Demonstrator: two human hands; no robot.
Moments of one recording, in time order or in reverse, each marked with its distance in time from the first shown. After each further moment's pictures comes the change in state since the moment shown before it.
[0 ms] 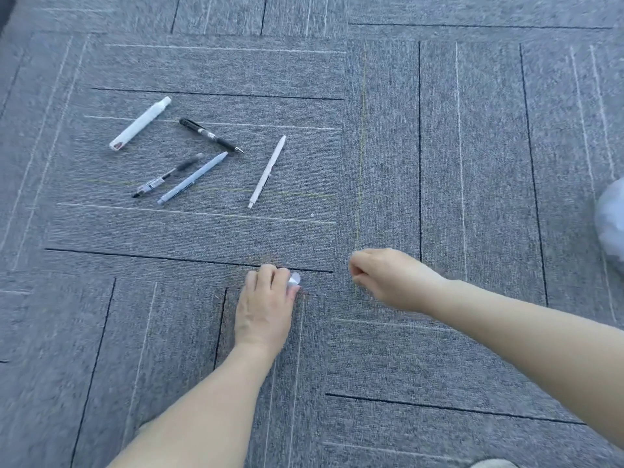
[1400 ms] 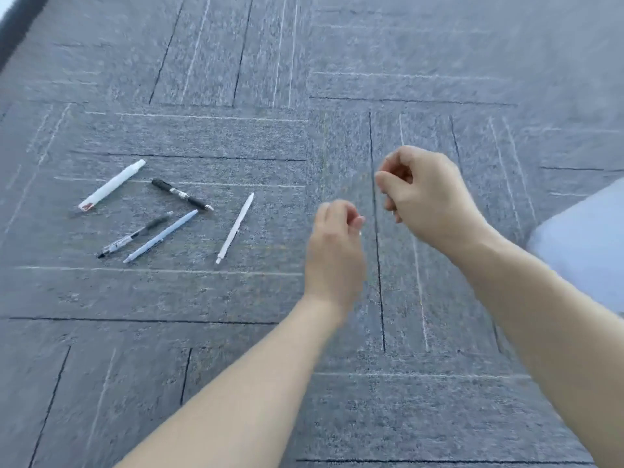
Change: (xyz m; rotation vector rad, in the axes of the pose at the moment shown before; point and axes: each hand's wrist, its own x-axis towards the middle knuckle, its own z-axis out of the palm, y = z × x) left_hand 0.106 0.175 -0.090 -0.795 0.287 0.134; right_hand -0.034 0.007 -0.171 0.413 0.877 0.301
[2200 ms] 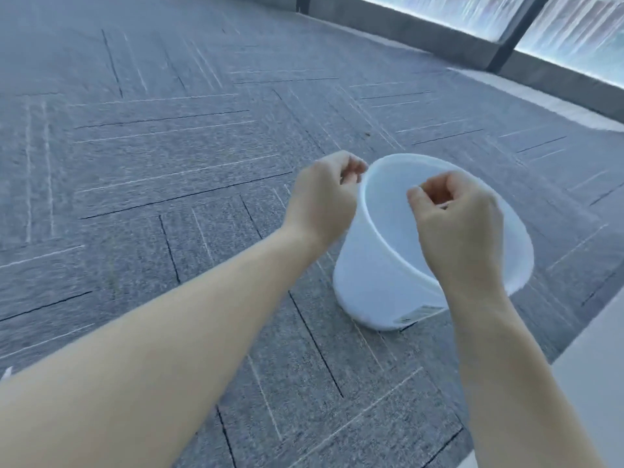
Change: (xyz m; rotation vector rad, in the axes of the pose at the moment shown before) left_hand 0.084 0.223 0.156 -0.287 -0.503 0.384; right_hand -0.066 0.069 -0.223 -0.242 0.862 0.366
